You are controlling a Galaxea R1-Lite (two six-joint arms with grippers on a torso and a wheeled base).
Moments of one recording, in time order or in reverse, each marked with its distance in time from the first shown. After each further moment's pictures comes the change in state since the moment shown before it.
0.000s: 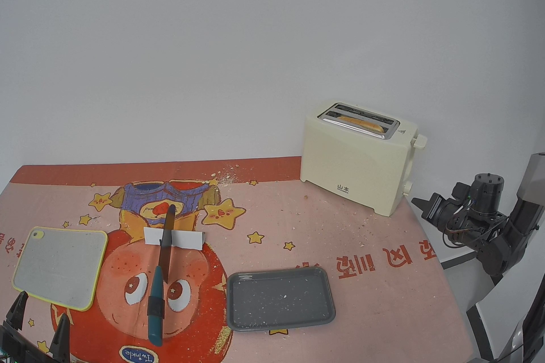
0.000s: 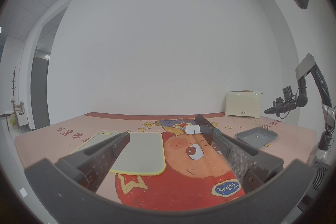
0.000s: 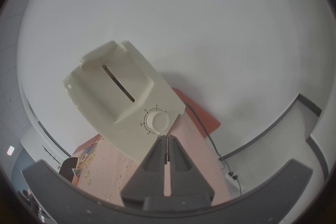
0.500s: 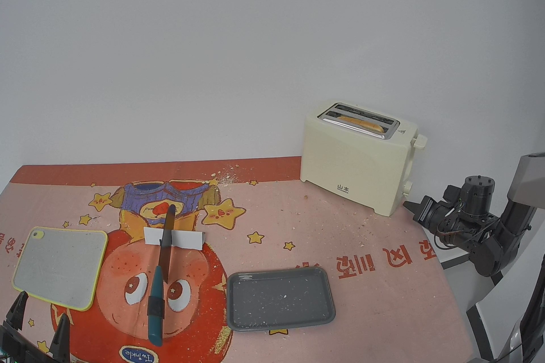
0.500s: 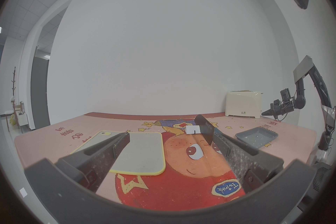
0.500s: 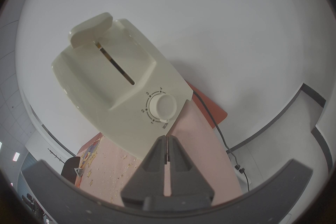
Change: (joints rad) left arm 0.000 0.000 0.000 0.000 0.000 0.000; right arm 0.015 0.047 -0.032 -0.002 -0.001 0.005
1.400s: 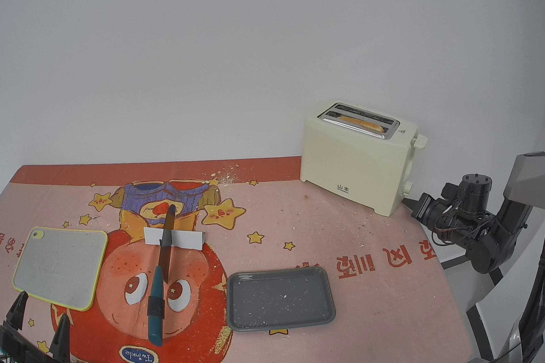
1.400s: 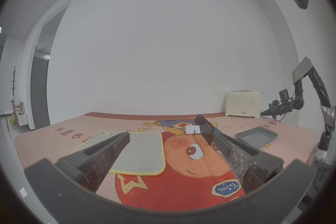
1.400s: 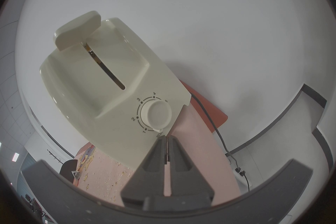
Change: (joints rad) left arm 0.001 0.000 0.000 0.000 0.000 0.000; right arm -0.009 0.027 -0.039 -0.002 0.000 0.001
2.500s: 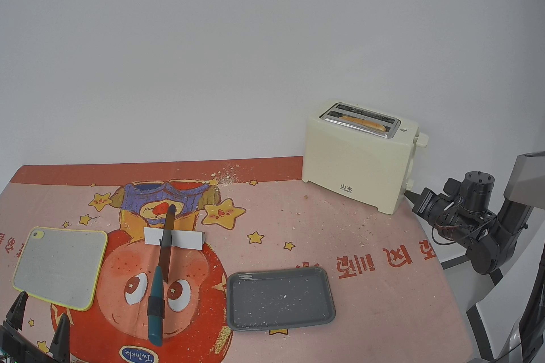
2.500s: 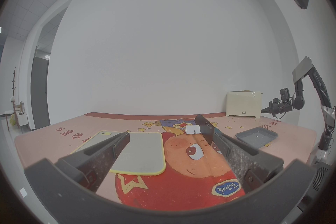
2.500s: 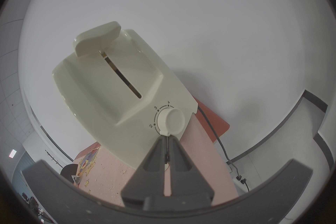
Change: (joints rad) left arm 0.000 0.000 0.000 0.000 0.000 0.000; right arm 0.011 -0.009 0.012 -0.062 -0.035 -0.006
